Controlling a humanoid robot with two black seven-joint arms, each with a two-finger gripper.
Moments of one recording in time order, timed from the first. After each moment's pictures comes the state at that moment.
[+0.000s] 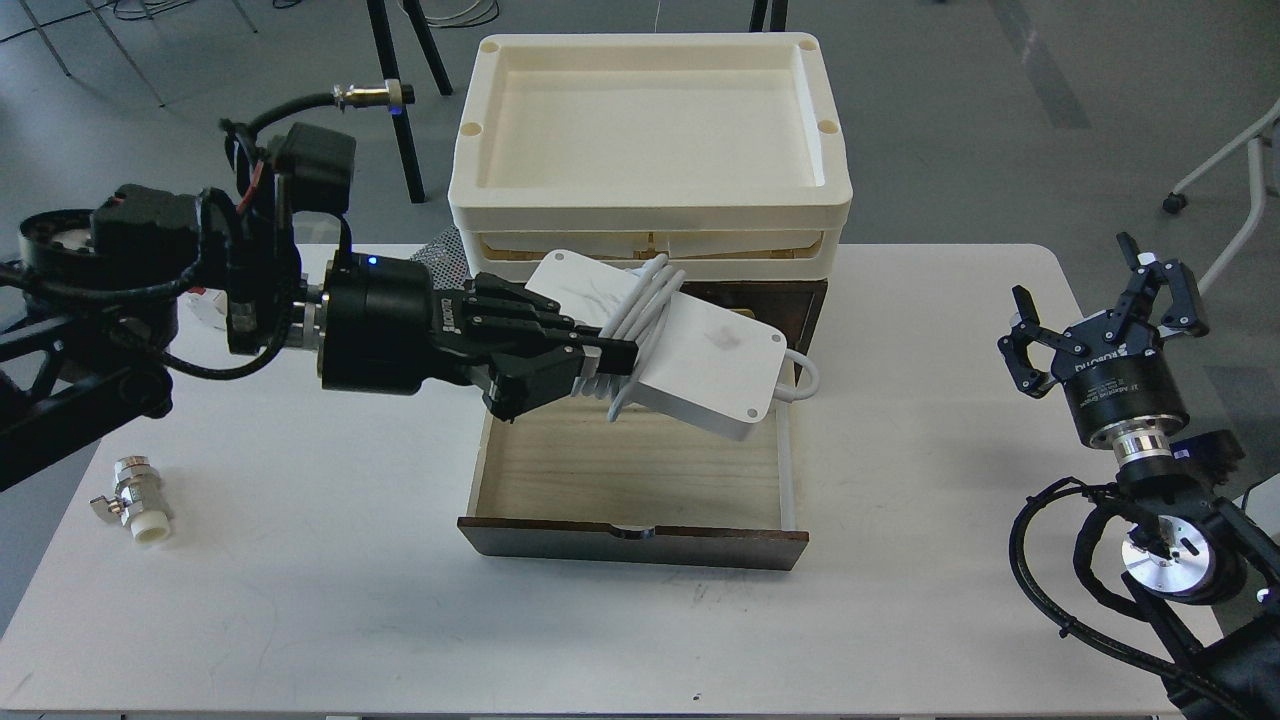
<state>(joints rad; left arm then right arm) -0.91 0.82 -0.52 -1.71 1.62 -0.49 -0.49 0.17 -0.34 1.25 1.14 -0.28 0.25 0.39</state>
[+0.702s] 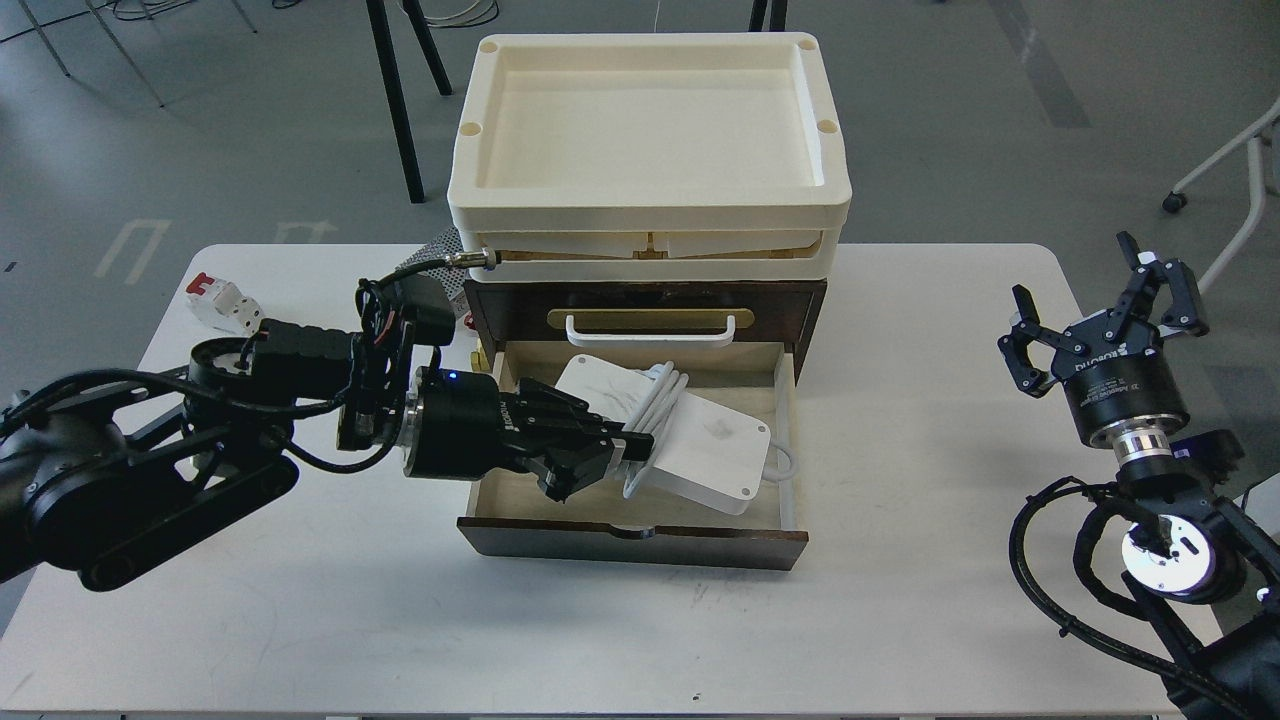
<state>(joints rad) -0.72 0.58 -0.49 -1.47 1.83 -0.42 -0.49 0.17 -0.34 1.25 1.14 -0.28 0.25 0.39</state>
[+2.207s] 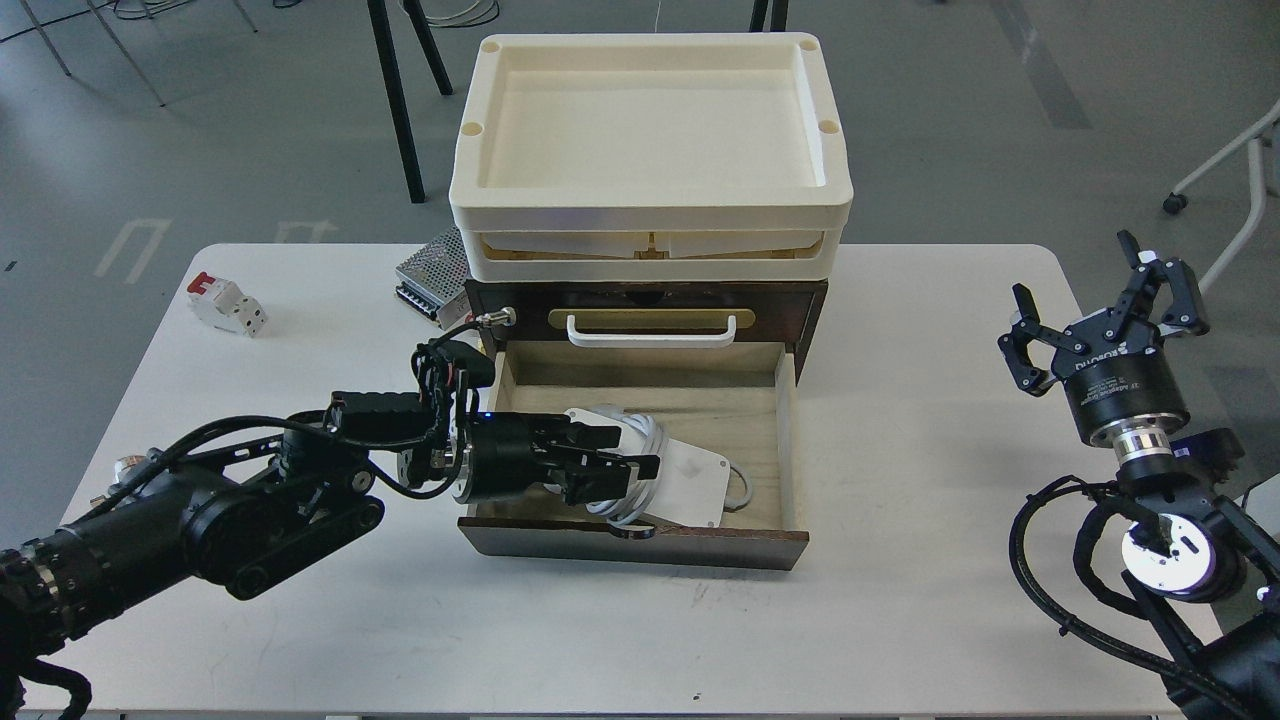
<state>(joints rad) -0.70 0.37 -0.35 -1.08 1.75 -0.23 -0.49 0.17 -0.34 1.25 1.14 -0.28 0.25 0.39</state>
